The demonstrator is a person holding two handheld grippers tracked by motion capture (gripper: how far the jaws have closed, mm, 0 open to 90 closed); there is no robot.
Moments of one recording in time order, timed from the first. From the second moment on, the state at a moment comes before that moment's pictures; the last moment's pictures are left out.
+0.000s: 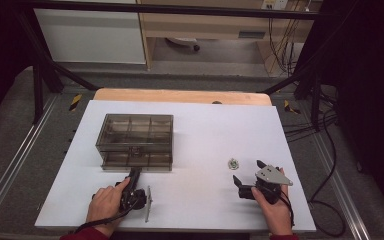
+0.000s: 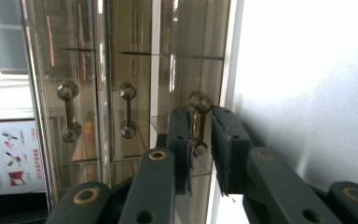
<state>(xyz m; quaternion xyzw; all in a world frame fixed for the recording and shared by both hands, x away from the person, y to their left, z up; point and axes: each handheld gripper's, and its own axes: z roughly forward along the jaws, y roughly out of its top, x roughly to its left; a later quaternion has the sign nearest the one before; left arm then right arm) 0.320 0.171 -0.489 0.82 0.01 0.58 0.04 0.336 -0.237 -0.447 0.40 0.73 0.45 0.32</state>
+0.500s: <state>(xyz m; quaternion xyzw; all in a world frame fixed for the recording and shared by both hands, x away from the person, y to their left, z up) 0.310 0.191 -0.451 0.85 0.09 0.48 0.19 0.336 -0.235 -0.447 0.39 0.74 0.45 0.32</state>
